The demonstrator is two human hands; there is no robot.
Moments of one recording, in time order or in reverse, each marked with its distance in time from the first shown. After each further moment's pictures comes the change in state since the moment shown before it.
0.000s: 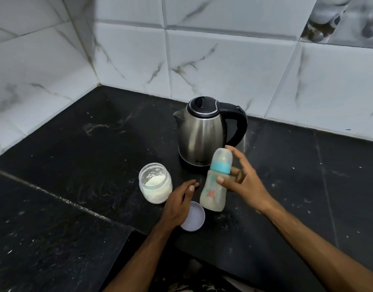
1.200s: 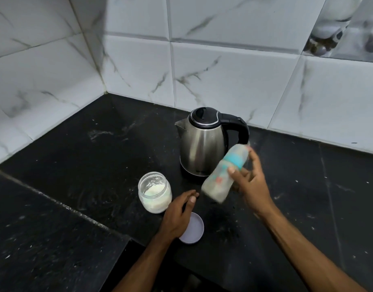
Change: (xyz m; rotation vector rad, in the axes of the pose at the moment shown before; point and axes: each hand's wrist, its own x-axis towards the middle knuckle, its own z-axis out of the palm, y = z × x) left_hand 0.001 -0.002 0.004 0.008 0.039 0.060; right_hand 0.017 -0.003 -0.010 0.184 0.185 -0.065
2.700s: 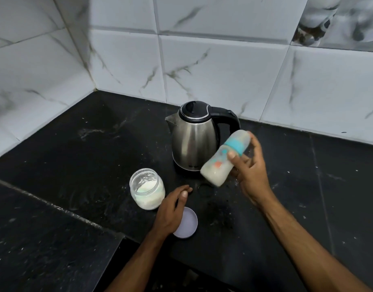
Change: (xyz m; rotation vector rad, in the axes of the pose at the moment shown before) left_hand -0.001 0.001 0.001 0.004 0.003 -0.012; right_hand 0.007 -0.008 -0.003 0.092 0.113 -0.046
